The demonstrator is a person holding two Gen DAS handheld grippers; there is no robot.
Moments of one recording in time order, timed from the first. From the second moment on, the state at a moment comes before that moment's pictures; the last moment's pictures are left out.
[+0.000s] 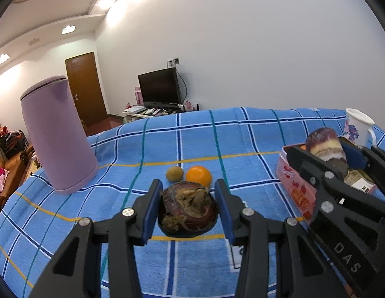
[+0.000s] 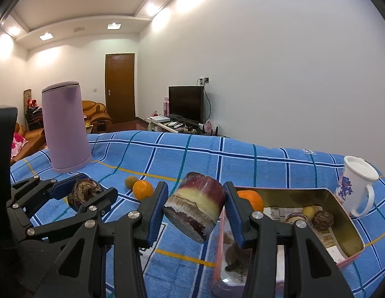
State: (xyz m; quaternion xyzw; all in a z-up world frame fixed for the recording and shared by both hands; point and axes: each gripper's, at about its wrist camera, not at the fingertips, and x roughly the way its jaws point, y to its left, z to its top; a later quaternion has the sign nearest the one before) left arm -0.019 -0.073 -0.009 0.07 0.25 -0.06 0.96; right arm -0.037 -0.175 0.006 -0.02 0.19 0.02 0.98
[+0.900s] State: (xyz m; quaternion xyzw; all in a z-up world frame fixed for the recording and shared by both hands) left arm -0.032 -0.124 0.003 0.06 0.24 -0.11 0.96; right arm -0.061 -0.232 0.013 0.00 0.18 -0.02 0.98
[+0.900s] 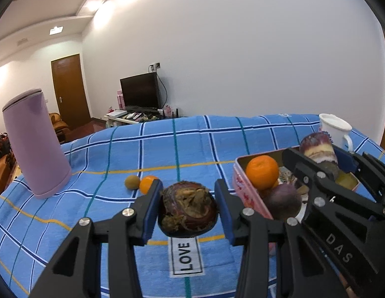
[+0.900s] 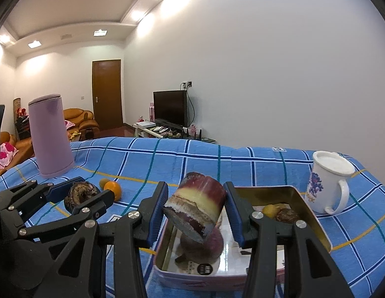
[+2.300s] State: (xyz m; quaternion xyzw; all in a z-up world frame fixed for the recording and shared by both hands) left arm -0.020 -0.226 0.013 0.07 0.23 -0.20 0.95; right arm -0.057 -0.333 0.012 0.04 0.19 -0.12 0.97
